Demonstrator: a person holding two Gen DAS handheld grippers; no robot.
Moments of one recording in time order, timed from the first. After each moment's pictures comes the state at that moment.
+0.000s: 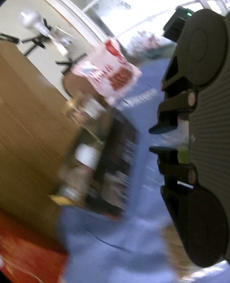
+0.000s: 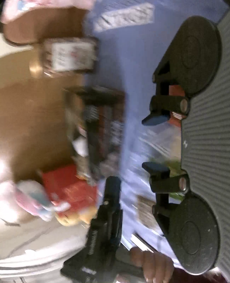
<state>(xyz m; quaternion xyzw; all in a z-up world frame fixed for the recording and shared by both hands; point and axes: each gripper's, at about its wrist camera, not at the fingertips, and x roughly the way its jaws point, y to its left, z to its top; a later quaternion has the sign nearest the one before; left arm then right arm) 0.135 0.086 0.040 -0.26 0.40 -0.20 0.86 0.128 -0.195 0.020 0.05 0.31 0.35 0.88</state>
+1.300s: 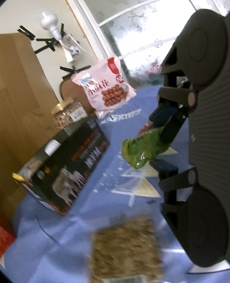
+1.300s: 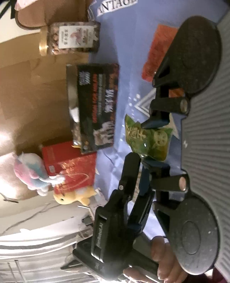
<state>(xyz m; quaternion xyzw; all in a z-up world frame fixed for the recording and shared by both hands) 0.103 0.094 0.008 -0.38 0.39 -0.25 0.80 0.081 -0.158 0.007 0.04 0.25 0.37 0.90</state>
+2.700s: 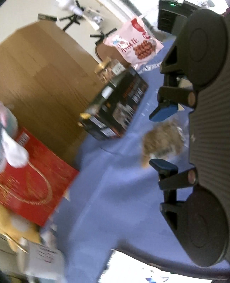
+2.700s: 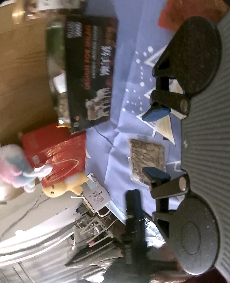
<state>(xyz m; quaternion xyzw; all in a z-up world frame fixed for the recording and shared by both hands) 0.053 0.181 0.009 -0.30 0.33 -0.07 0.89 0.132 -0.098 0.011 0.08 0.35 0.42 0.84</state>
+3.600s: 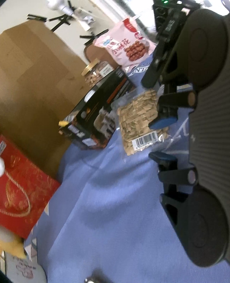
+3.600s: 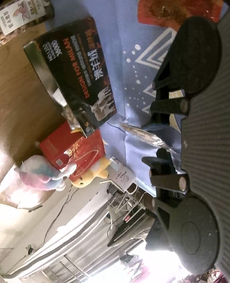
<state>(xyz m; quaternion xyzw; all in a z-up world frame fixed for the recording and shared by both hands) 0.068 0.145 -0.017 -0.30 0.33 -0.10 0.89 0.144 -0.138 -0.005 0.24 0.33 0.45 0.79</state>
